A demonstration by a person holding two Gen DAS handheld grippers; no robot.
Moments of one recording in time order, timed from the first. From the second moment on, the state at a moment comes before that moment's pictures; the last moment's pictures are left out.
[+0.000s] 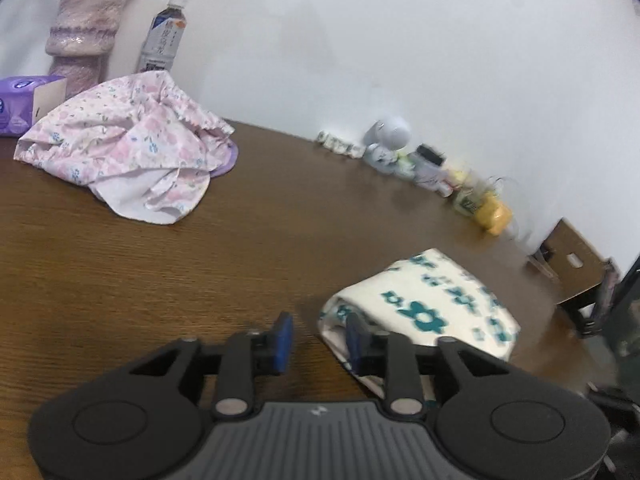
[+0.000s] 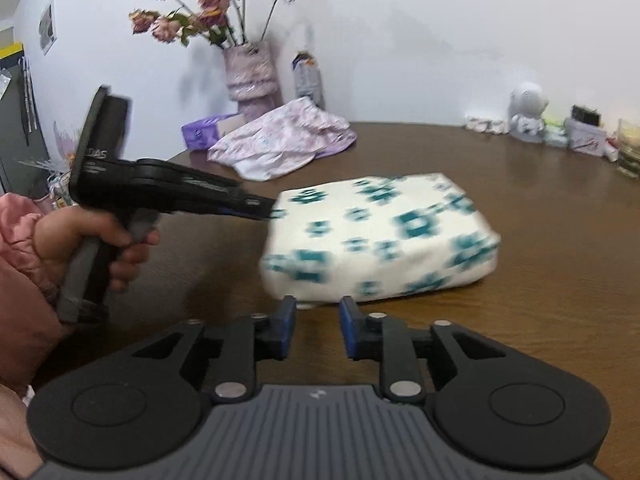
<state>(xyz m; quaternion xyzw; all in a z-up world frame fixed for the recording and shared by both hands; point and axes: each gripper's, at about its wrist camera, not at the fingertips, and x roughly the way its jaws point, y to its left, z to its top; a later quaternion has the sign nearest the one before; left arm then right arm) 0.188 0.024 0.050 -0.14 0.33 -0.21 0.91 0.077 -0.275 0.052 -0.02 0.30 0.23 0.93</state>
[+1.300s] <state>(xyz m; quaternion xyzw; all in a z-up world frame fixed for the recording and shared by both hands) 0.166 0.026 0.051 -0.04 0.32 -0.21 0.92 0.127 -0.255 0.037 -0.01 0.30 0.38 0.87</state>
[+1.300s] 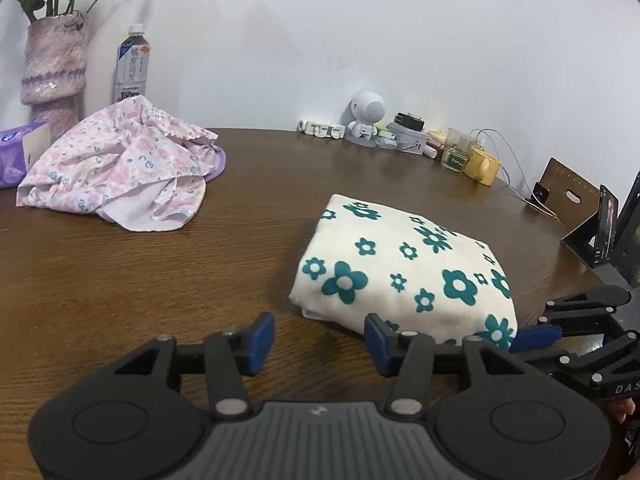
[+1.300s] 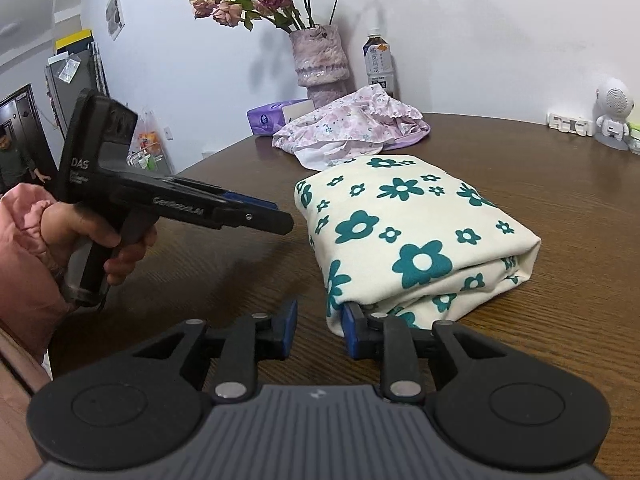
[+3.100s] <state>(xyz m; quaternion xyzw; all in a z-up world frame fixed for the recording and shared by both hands) 0.147 0.019 0.062 0.04 0.31 -0.23 0.92 0.116 -0.215 0.042 -0.01 0.34 0.23 0.91</state>
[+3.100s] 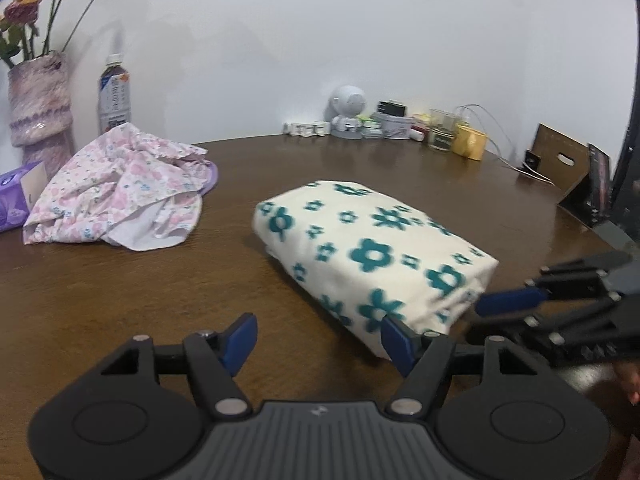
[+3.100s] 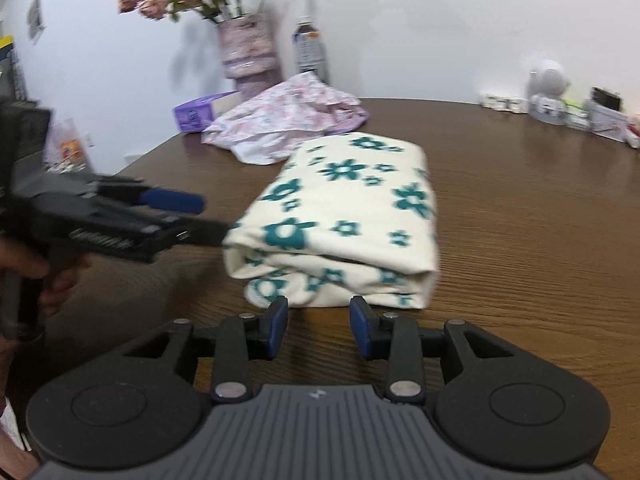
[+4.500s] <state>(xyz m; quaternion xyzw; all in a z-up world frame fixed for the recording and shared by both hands) 0.149 0.023 0.041 -0.05 0.31 -0.22 0.92 0.118 -0.208 0.038 -0.05 0.30 0.19 0.93</state>
